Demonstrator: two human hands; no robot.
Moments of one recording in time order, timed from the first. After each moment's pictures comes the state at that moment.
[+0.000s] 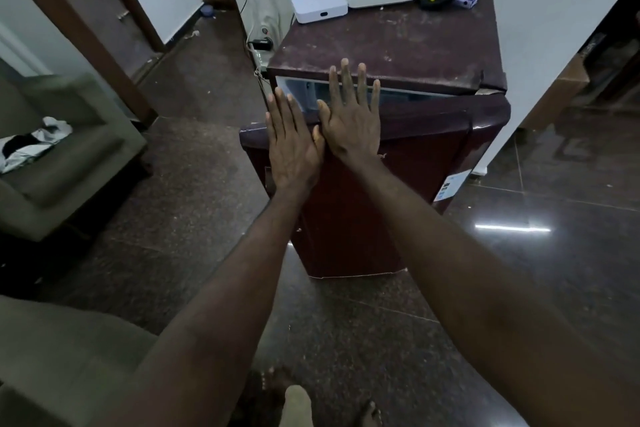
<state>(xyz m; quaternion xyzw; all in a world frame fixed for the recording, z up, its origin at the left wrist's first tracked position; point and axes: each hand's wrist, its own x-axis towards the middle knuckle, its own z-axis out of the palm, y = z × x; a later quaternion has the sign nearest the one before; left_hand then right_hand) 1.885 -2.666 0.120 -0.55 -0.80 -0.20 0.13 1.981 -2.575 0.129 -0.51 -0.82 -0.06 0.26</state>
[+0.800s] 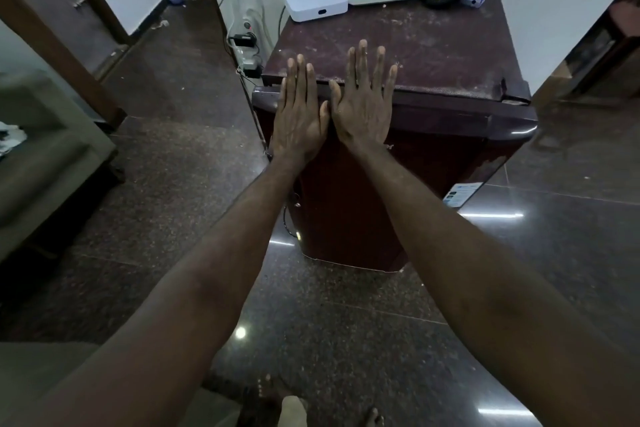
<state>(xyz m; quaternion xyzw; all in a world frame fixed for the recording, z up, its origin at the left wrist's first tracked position) 1.817 -2.553 0.112 -0.67 -0.69 -0.25 0.13 1.942 -2.504 0.124 -0.58 -0.76 -0.10 0.26</state>
